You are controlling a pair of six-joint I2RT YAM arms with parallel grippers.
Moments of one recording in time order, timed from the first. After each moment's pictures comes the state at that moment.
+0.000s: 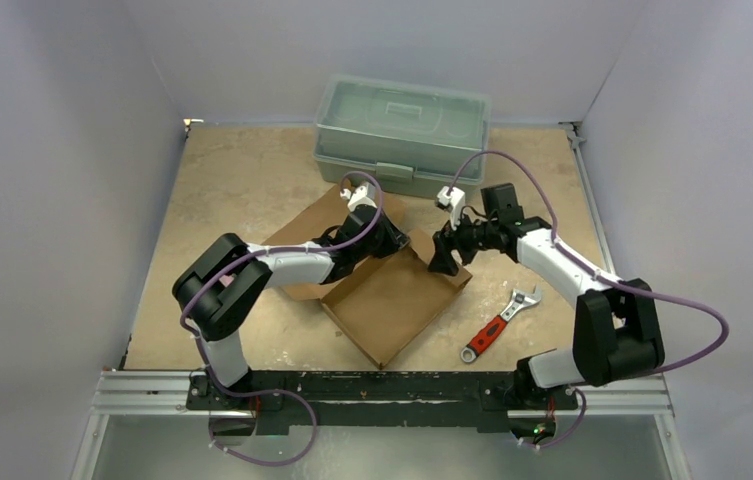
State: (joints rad) left arm -0.78 1.79 0.95 0.34 -0.11 -1.04; right arm 0.29 1.42 0.87 -0.40 -0.67 -0.39
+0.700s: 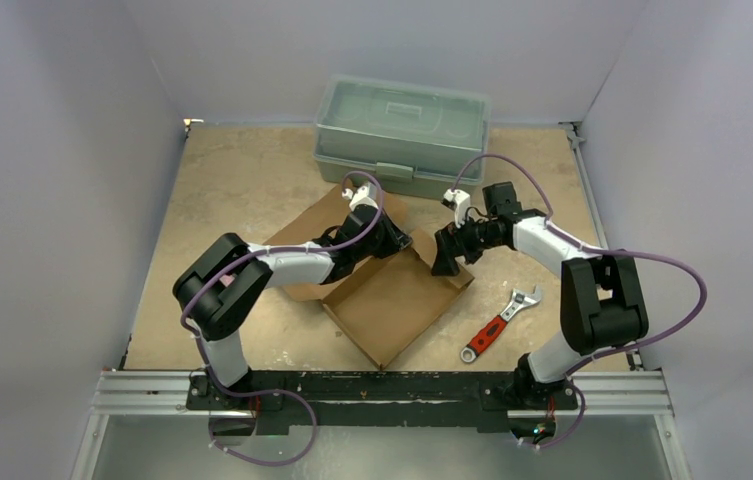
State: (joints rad) left arm -0.78 1.79 0.94 0.36 -0.08 -1.04; right arm 0.20 1.58 0.92 -0.45 -0.67 -0.33
